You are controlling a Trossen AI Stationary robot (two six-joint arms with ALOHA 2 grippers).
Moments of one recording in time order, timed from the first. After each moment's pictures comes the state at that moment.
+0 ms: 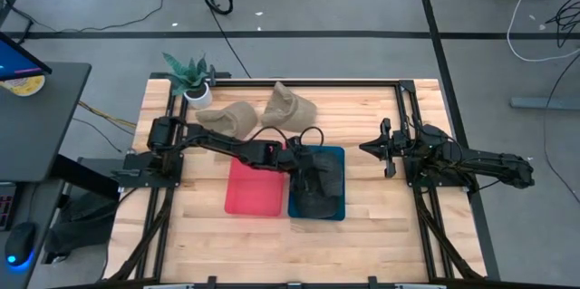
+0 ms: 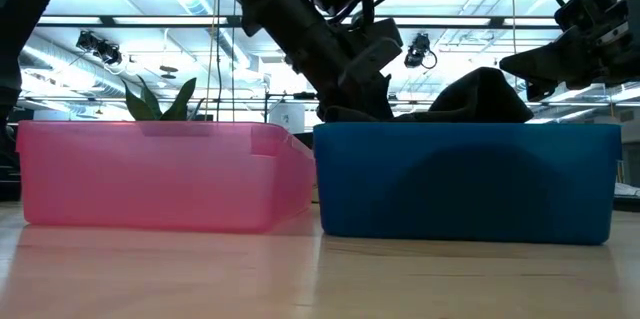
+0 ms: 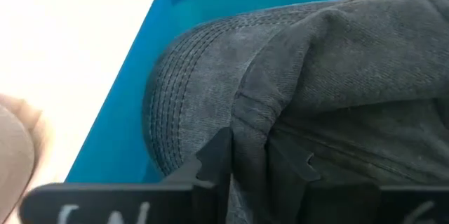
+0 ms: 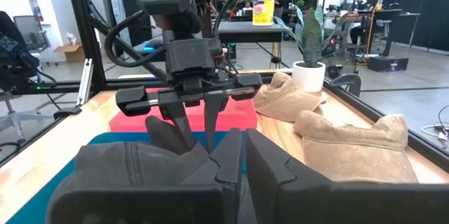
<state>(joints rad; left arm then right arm) -0.08 1.98 1.33 -0.14 -0.21 -0.17 -0.22 0.10 0.02 0.07 -0.20 0.02</state>
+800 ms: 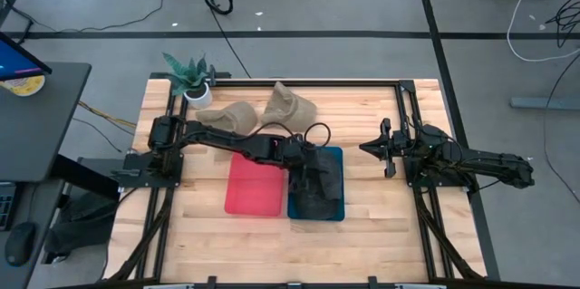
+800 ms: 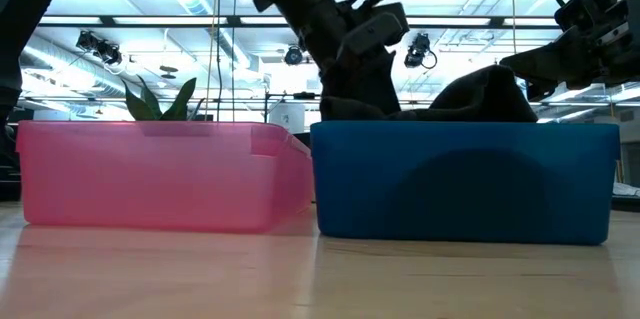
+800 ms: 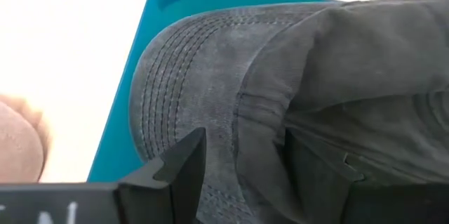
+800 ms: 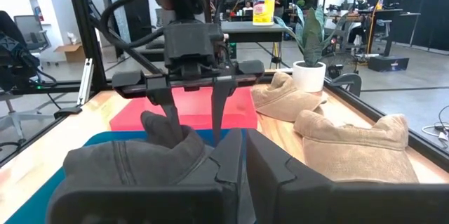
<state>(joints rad) -0.06 1.98 1.47 -0.36 -0.15 -0.14 -0.22 0.10 0.02 0.07 -0.20 0.02</state>
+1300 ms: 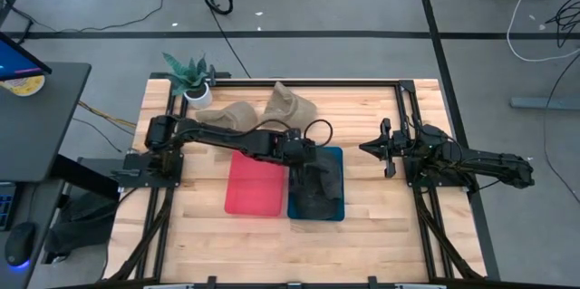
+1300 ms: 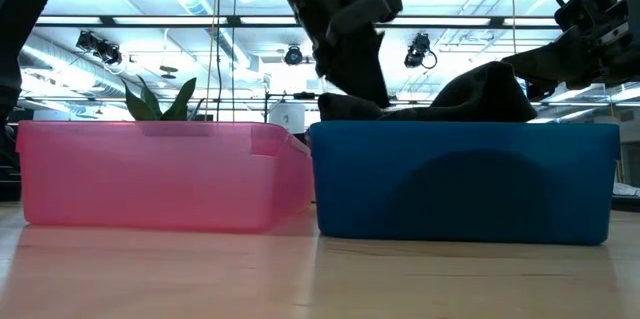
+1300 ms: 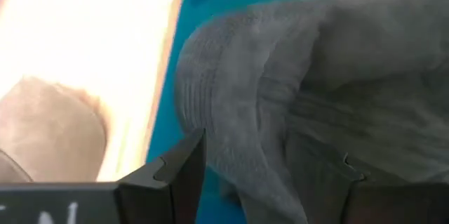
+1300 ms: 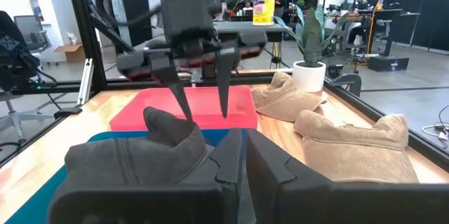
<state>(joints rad) -0.06 1.96 1.57 -0.56 -0.23 -0.08 -0.22 0.10 0.02 0.07 -0.20 0.02</state>
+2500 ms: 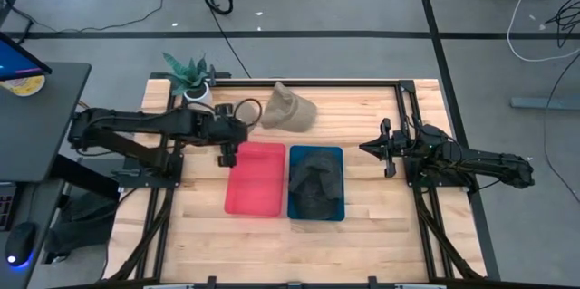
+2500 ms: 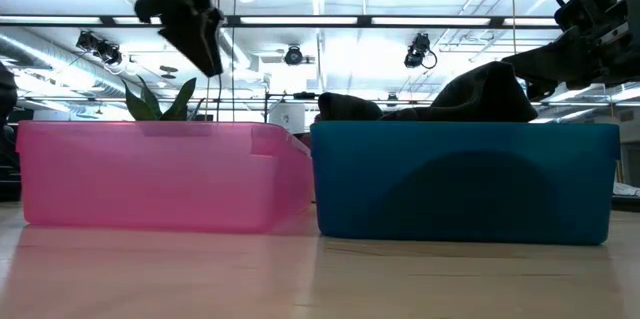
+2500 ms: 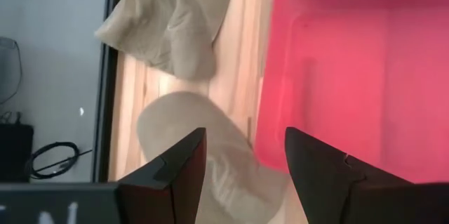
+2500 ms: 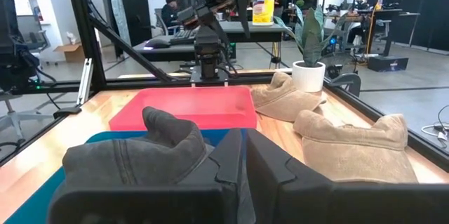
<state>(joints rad) 0.01 1.25 1.10 -0.94 -0.41 0.11 -0.22 0.10 0.02 0.07 -0.20 0.02</state>
